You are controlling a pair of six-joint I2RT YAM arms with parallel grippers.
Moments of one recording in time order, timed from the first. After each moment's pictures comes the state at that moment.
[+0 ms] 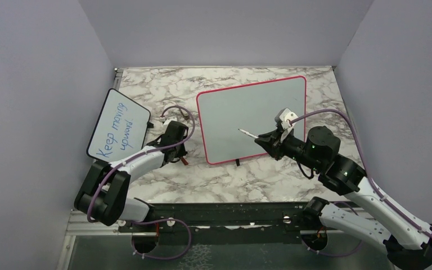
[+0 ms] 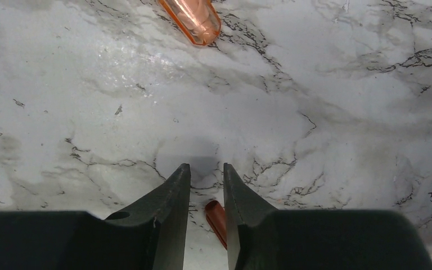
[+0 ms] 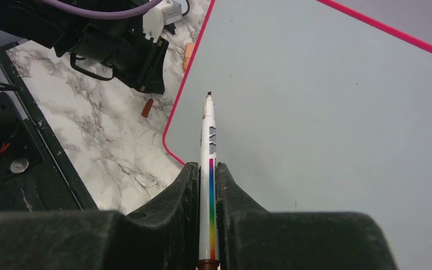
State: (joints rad) left arm -0.45 1.37 0.62 -0.18 -0.26 -0.56; right arm 0.81 0.73 0.88 -0.34 -0.07 -0.07
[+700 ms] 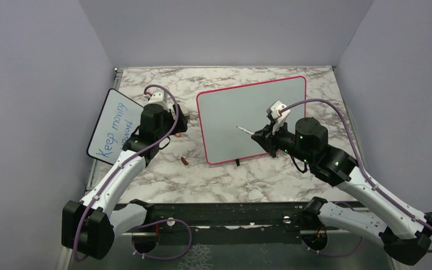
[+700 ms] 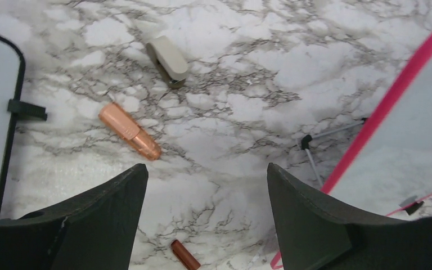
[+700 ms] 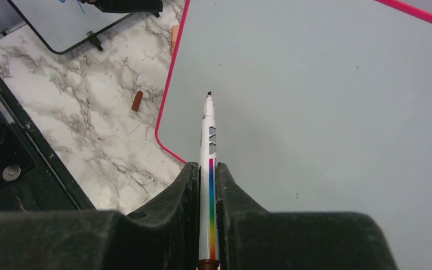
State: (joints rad) left arm -0.34 1.07 0.76 -0.17 -0.11 -0.42; right arm 0.81 0.84 0.94 -0.38 -0.02 -0.03
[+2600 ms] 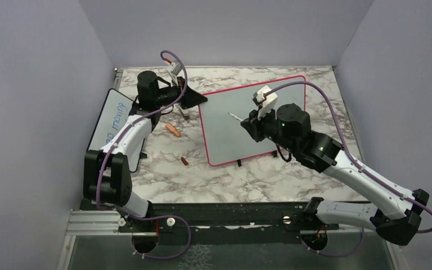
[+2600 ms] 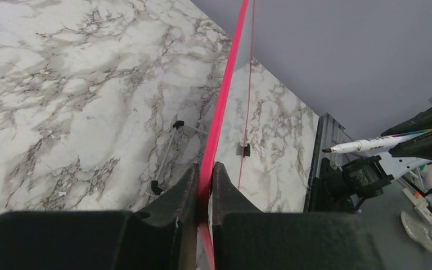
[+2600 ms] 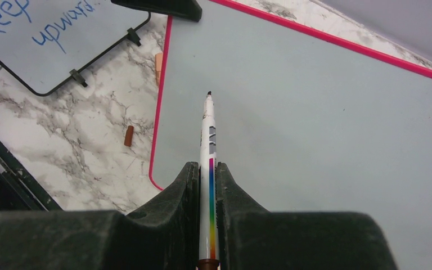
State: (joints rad) left arm -0.17 1.52 1.10 0.31 0.98 -0.42; right arm 0.89 1.07 1.16 -0.39 0.19 0.05
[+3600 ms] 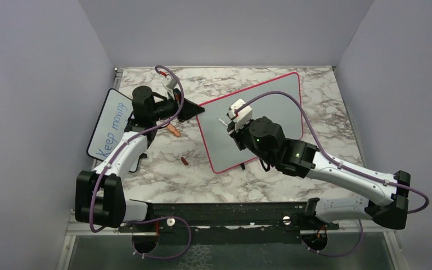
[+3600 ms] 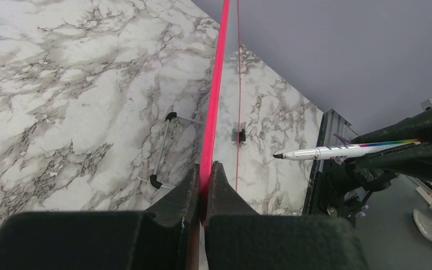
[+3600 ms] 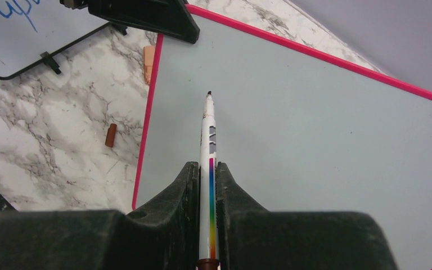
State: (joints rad) left arm -0.17 1.32 0.88 0.36 0.95 -0.40; right arm 1.11 1.18 1.14 -0.28 0.45 -0.05
